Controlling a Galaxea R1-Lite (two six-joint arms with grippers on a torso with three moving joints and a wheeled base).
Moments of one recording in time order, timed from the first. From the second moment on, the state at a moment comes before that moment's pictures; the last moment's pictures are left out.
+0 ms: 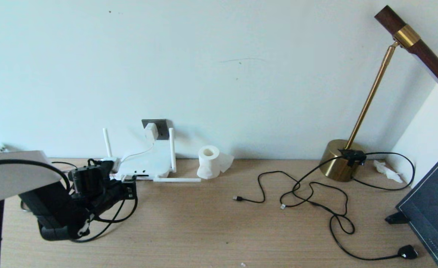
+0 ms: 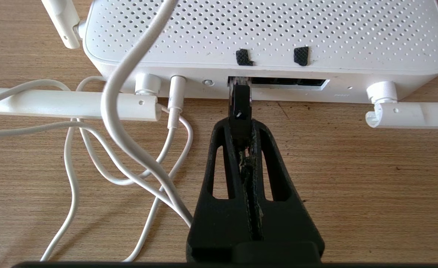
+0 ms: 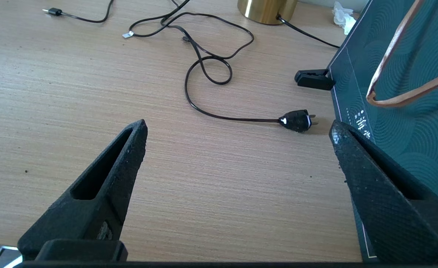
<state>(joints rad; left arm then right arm) 0.05 2.29 -0.74 -1.18 -0.06 0.09 -0.01 0.00 -0.12 0.30 0.04 -0.11</state>
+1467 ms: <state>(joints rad) 0.04 2.32 -0.79 -1.17 -0.06 0.09 -0.01 0.00 -0.12 0.30 0.04 -0.11</state>
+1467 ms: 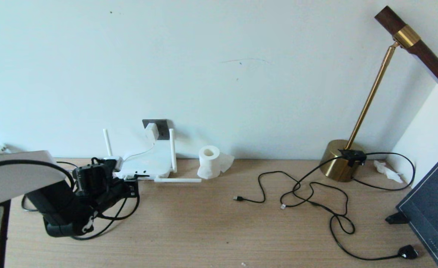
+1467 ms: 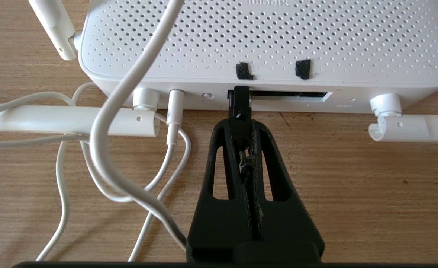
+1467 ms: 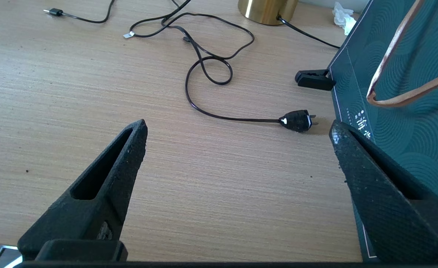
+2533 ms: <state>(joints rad) 0.04 2.30 -0.76 -1.19 -0.06 0.08 -0.01 0.00 -0.12 0.30 0.04 -0.11</state>
